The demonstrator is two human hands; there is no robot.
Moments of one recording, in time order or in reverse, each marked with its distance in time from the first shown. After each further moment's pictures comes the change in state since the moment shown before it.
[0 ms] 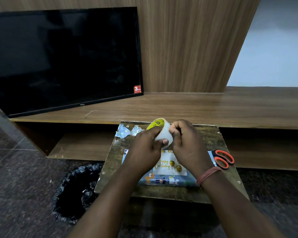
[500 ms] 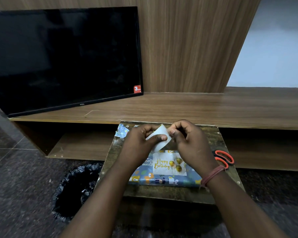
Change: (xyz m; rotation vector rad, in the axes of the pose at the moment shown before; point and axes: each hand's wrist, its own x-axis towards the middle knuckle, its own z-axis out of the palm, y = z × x) left_hand 0.007 0.005 -0.016 -0.321 0.005 -0.210; right_hand 0.000 -0.004 -0.011 0.195 -0.057 0.123
